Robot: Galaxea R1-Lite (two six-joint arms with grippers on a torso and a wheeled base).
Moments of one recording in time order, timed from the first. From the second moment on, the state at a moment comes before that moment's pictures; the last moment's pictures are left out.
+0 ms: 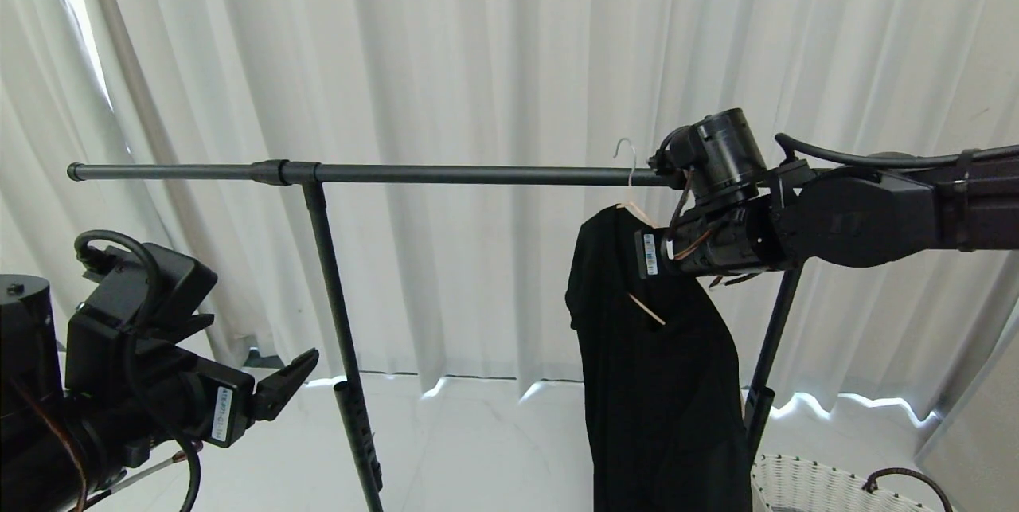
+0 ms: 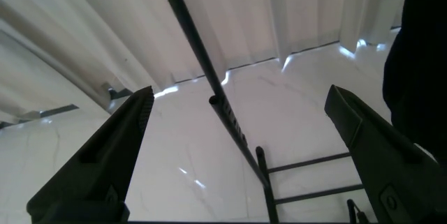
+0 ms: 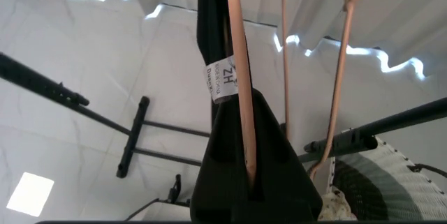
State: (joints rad) left arm -0.28 1.20 -0.43 -0.36 0.16 0.25; right arm 0.66 1.94 -1.53 0.25 -0.29 0.34
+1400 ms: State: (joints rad) left arm -0.29 1.19 -0.43 -0.36 0.22 0.25; right arm 0.65 1.80 -1.58 0.51 -0.22 0.24
